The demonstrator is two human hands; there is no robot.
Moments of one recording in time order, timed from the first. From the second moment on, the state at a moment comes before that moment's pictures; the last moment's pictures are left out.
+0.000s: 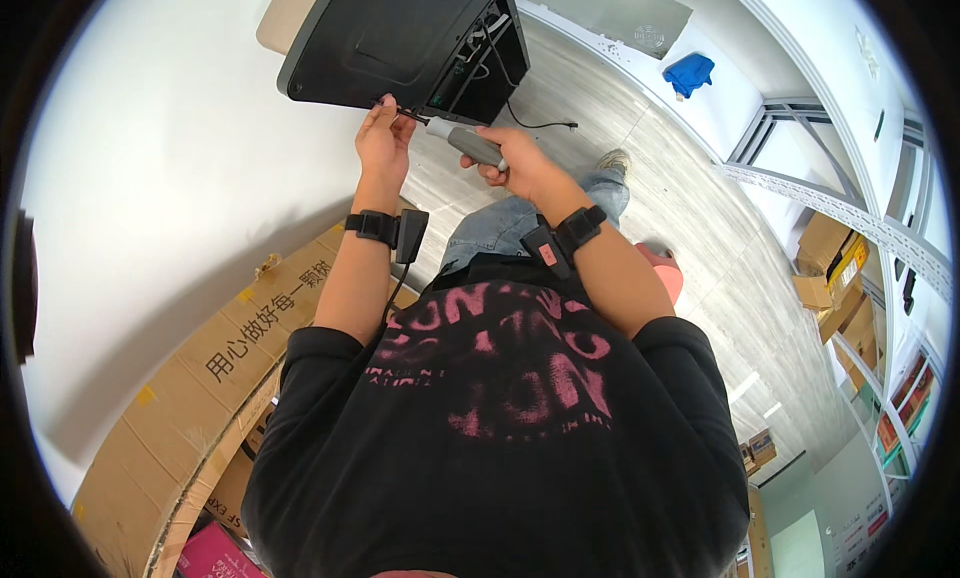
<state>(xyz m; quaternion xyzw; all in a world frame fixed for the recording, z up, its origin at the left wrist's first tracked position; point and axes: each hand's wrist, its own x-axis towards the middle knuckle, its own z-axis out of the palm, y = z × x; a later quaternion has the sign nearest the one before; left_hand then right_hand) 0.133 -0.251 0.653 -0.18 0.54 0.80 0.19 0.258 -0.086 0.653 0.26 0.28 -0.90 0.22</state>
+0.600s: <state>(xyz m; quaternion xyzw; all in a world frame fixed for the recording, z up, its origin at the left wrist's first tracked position) 0.135 -0.251 0.648 -0.18 0.54 0.81 0.18 0.259 -0.088 0.658 0.24 0.36 -0.88 0.19</state>
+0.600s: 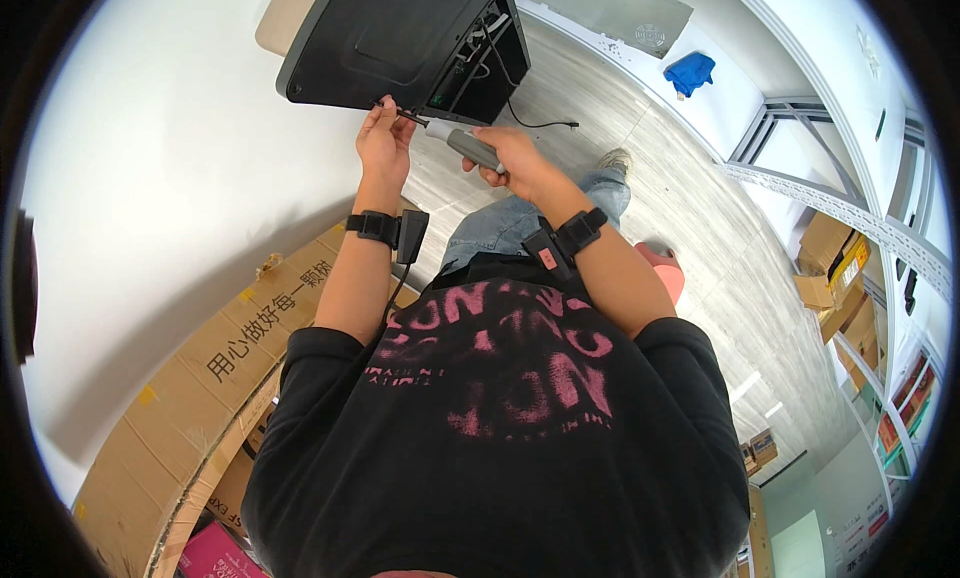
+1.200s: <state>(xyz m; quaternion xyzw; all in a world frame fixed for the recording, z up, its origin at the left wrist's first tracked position) 0.135 -0.252 0.654 -0.19 0.55 0.79 0.20 0.256 -0.095 0.658 0.23 0.60 -0.75 0.15</state>
